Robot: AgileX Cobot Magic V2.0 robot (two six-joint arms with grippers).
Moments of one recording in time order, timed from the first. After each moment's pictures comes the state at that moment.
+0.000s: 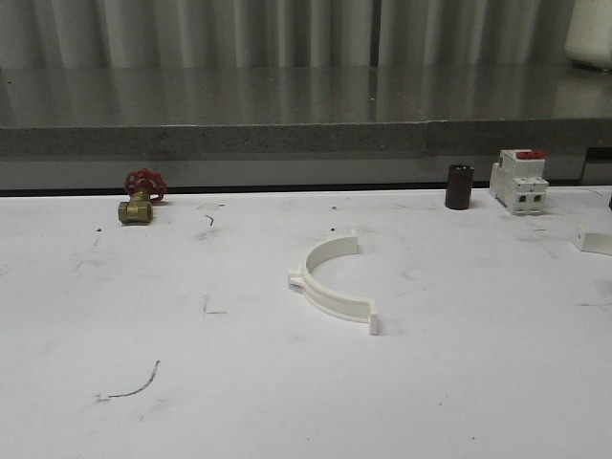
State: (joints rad) left arm -0.54 0.55 -0.69 0.01 0.88 0.08; right arm -0.19 1.88 -1.16 0.01 0.64 0.02
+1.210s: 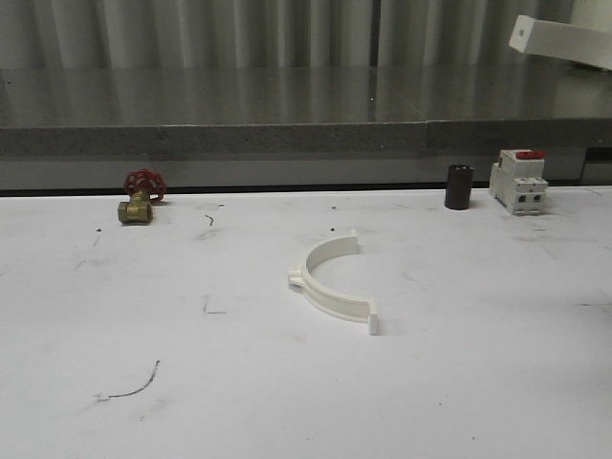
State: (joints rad) left arm -0.54 0.55 -0.69 0.01 0.88 0.09; right arm 0.16 1.33 -1.23 0.06 1.10 0.15
